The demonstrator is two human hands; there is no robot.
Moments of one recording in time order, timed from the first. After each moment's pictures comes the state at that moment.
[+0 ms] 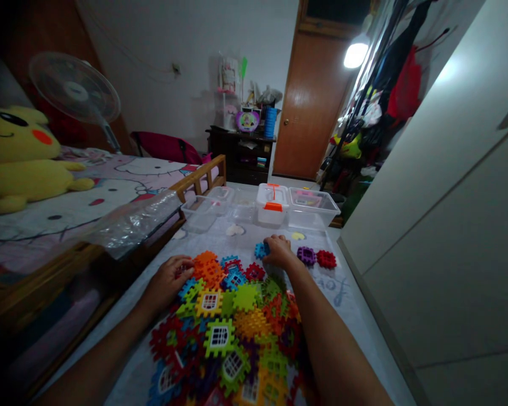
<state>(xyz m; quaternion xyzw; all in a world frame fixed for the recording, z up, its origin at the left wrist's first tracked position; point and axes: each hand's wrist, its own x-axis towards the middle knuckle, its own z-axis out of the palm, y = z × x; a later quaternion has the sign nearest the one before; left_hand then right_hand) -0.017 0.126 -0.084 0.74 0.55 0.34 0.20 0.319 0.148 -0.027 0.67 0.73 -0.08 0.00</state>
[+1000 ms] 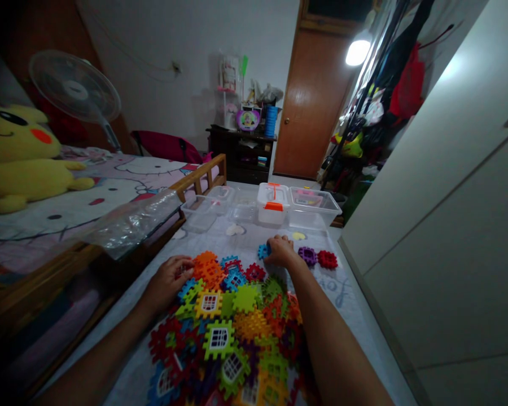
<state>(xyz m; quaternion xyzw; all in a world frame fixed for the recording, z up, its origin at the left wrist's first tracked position) -0.016 0.127 -0.083 0.74 0.55 0.33 0.20 0.320 0.150 -0.023 0.69 0.72 -0.08 0.03</state>
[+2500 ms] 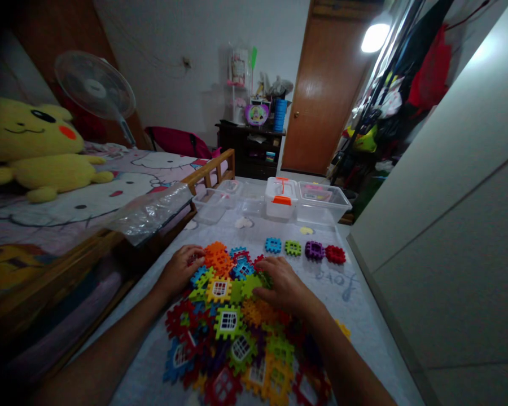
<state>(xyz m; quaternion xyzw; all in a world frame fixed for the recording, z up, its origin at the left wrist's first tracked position) -0.013 0.123 -0.077 0.74 0.55 0.33 0.20 0.287 0.036 0.006 0.53 0.81 -0.21 -0.15</state>
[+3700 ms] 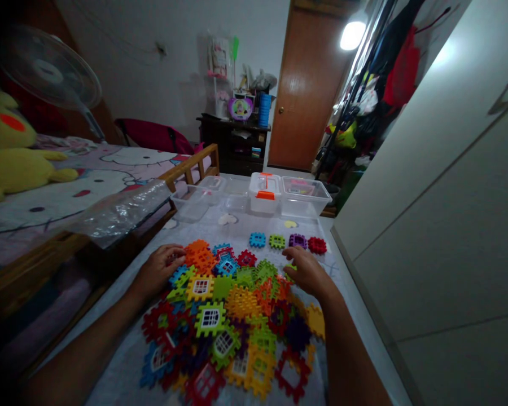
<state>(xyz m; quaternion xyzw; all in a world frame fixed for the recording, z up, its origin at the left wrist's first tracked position) -0.017 0.128 -0.082 0.75 0.55 0.32 0.20 0.375 0.030 -0.006 0.66 0.72 -0.16 -0.15</state>
